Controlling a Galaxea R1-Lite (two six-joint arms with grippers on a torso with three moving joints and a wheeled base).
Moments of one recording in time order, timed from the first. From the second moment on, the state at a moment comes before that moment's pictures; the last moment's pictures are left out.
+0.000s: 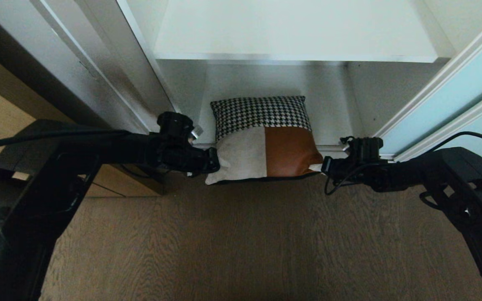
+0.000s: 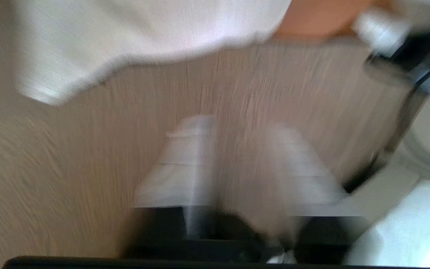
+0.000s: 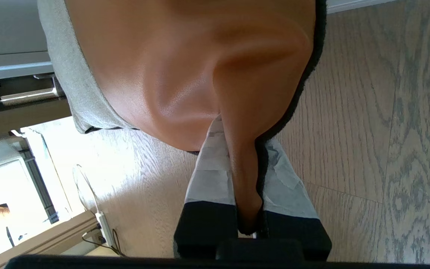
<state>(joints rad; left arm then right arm) -0.26 2.35 -1.84 0.10 -0.50 -0.38 0.08 2.56 -1.82 -0.38 0.56 0.55</state>
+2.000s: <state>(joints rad) -0.29 2.76 -1.94 -0.58 -0.08 -0.23 0.10 2.56 -1.82 -0.38 0.53 0.54</state>
